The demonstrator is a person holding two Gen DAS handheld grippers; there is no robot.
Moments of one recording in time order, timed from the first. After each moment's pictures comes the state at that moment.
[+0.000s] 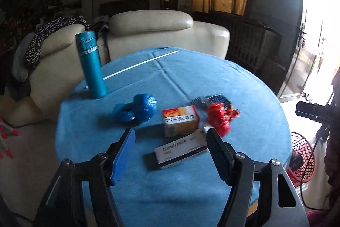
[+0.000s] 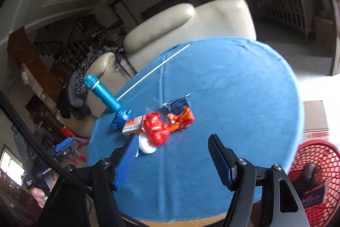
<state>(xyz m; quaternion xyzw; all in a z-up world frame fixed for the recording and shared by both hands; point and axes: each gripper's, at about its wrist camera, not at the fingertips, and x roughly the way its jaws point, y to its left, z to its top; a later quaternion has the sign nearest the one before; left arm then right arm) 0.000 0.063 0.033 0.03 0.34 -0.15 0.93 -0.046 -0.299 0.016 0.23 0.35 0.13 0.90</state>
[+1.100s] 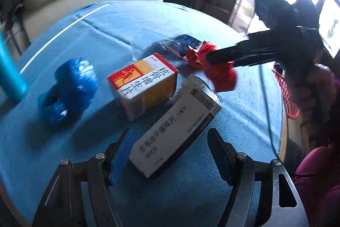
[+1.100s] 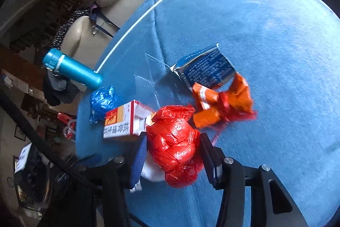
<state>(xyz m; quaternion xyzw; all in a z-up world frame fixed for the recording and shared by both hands) 0.100 0.035 -0.064 0.13 0.45 -0.40 0.79 0.102 -0.201 -0.079 0.26 0.51 0.13 0.81</state>
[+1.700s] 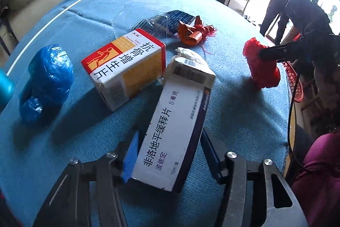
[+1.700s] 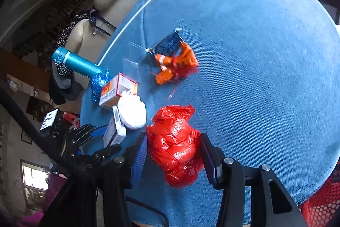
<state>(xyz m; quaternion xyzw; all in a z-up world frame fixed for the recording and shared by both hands) 0.095 0.017 -0.090 0.16 0.48 -0.40 0.76 0.028 -0.258 -0.088 0.29 0.52 0.13 0.79</state>
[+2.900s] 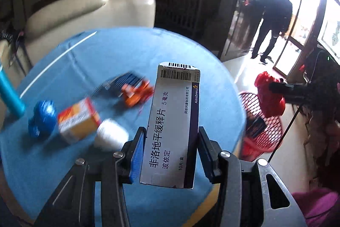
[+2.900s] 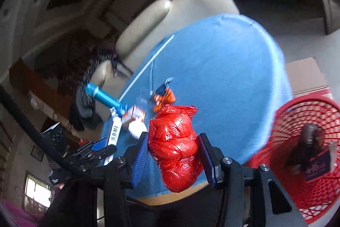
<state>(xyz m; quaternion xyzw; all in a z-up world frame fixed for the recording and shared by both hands) -0.008 -0.085 0.016 0.11 0.39 -0.36 0.84 -0.102 -0.384 -0.033 0.34 0.35 0.13 0.86</state>
